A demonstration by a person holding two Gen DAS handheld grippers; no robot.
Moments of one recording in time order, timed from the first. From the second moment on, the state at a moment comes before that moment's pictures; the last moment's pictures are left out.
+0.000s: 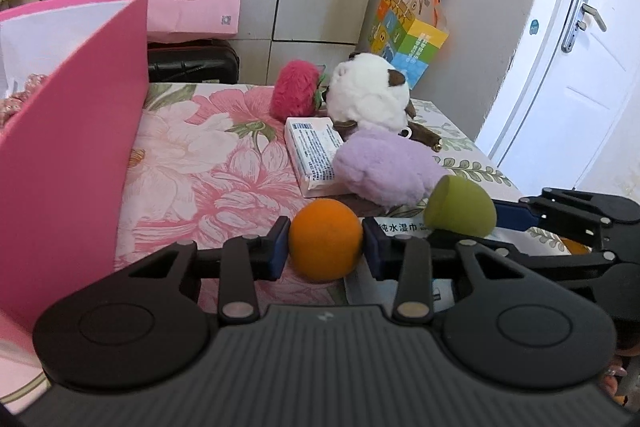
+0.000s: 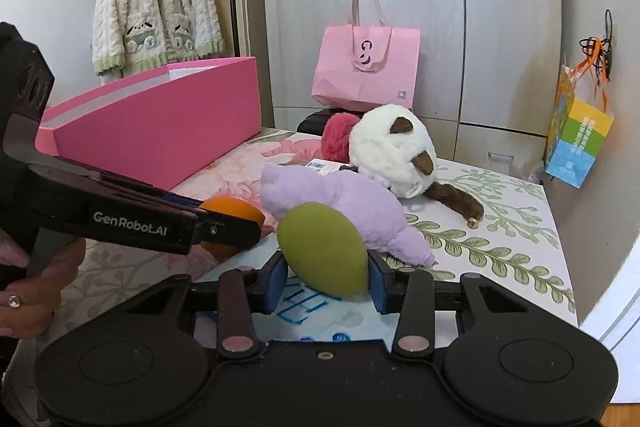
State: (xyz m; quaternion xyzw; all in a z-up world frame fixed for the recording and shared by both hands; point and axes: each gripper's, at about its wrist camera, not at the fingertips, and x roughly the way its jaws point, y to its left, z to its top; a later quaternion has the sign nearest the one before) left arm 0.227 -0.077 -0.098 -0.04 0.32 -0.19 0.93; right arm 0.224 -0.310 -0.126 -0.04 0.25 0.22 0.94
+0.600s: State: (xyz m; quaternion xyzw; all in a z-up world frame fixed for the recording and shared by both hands) left arm 0.168 -0.047 -0.077 -0.02 0.35 -0.20 0.92; right arm 0.174 -0.297 -0.108 -0.03 0.26 0.22 0.94
